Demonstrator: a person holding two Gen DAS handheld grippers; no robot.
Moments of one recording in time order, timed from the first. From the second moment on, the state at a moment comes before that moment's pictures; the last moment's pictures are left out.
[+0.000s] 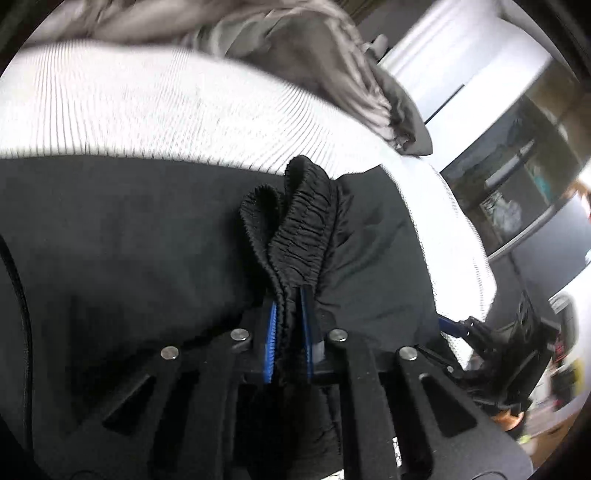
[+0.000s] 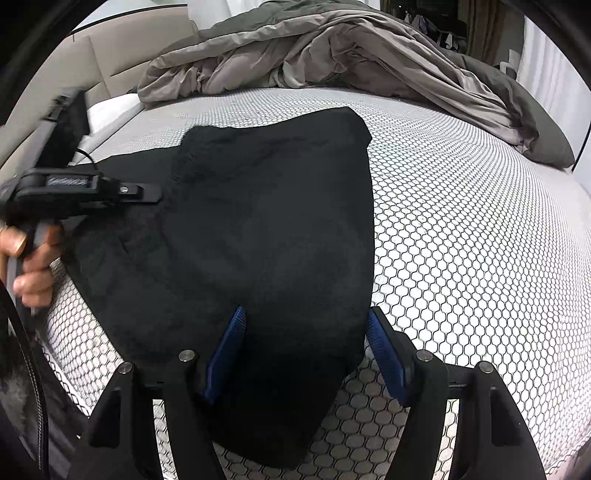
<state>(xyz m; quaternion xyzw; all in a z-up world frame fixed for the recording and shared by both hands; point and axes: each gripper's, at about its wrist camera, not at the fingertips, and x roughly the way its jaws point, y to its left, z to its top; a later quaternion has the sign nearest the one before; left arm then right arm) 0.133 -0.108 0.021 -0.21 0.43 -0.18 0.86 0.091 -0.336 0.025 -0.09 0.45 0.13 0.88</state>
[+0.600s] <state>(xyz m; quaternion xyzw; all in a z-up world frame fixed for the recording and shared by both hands) 0.104 0.023 0.017 -0.19 0.44 -0.08 0.87 0.116 -0.298 0.021 -0.07 0.47 0.17 0.86</state>
